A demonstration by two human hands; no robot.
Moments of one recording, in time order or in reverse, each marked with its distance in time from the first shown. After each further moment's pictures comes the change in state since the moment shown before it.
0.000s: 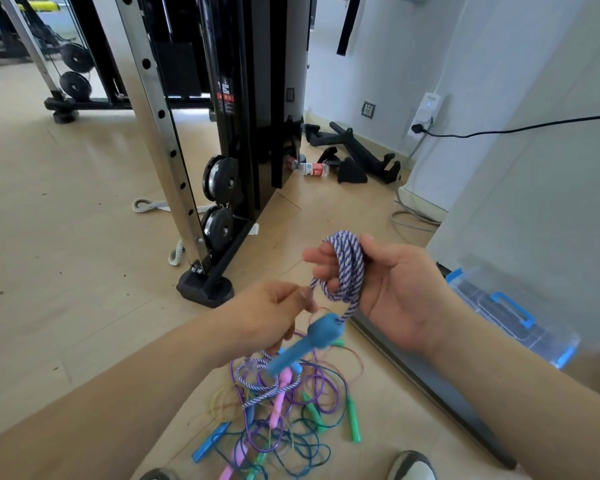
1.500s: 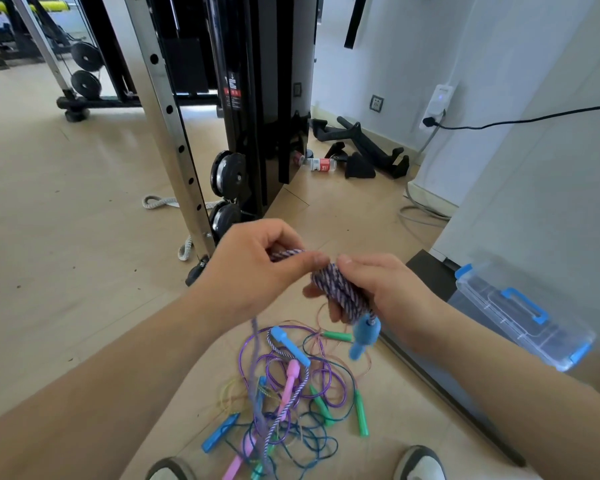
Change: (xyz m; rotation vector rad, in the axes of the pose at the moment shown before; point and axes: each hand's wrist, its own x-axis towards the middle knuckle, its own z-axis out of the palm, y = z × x) left_hand -0.014 0.024 -0.024 -0.135 0.440 0.407; right_hand -0.005 0.014 -0.005 -0.679 -0.014 -0.051
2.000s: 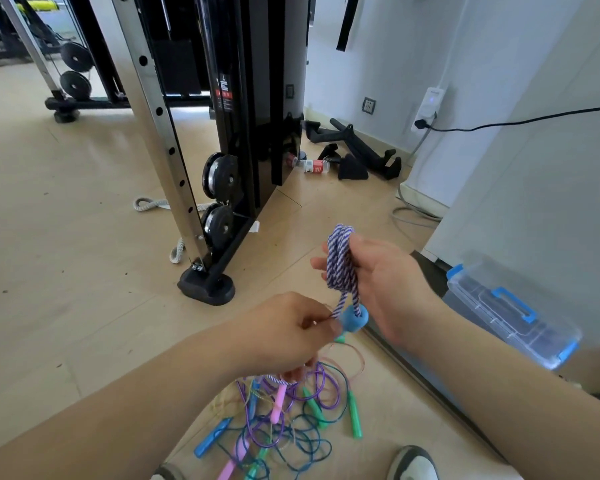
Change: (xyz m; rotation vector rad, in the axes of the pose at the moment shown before) left_hand -0.022 -0.010 0.035 0.196 -0.642 -0.315; right_hand 0.013 -0.001 0.001 0.282 0.260 0.017
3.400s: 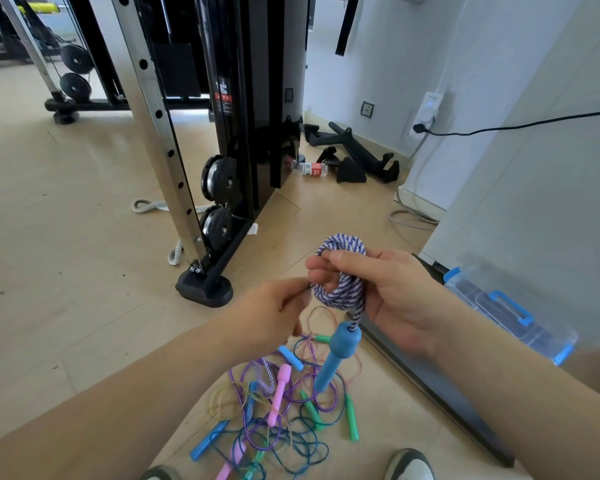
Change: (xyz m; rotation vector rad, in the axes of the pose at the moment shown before) left_hand 0.017 -0.020 -0.007 0.046 0.268 0.079; right_hand -0.010 -0.004 -0.013 0.206 -0.159 0.052
